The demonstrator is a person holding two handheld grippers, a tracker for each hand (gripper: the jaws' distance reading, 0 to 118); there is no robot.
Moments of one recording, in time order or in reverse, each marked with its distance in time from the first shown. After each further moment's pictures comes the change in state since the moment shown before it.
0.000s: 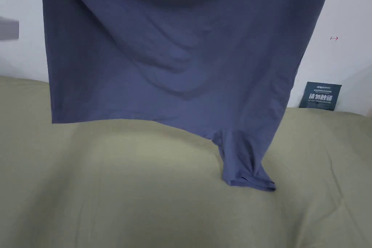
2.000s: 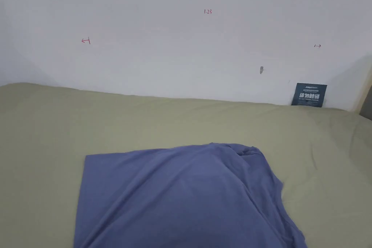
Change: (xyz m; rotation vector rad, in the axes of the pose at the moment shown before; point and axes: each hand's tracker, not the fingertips) left arm -0.015 -0.364 0.388 -0.526 -0.261 0.132; right arm -0.016 -0.323 0.483 -0.775 0.188 -0.177
